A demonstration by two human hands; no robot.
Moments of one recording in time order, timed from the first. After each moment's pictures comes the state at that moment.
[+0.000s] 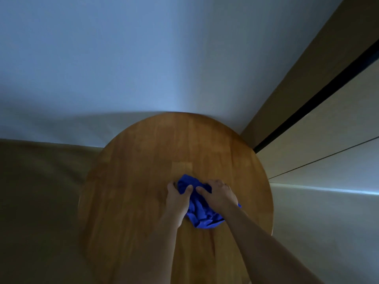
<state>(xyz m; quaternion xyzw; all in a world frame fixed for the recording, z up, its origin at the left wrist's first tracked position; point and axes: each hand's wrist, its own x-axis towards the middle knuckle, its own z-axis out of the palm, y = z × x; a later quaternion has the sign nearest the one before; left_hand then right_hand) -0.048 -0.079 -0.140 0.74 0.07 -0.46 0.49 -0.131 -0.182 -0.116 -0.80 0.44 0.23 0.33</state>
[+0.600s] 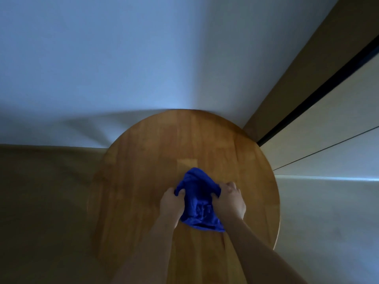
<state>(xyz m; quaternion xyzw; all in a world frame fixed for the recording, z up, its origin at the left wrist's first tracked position) -0.027 -0.050 -0.142 0.84 -0.04 -0.43 0.33 -0.141 -0.149 -0.114 -0.80 0.54 0.09 0.25</state>
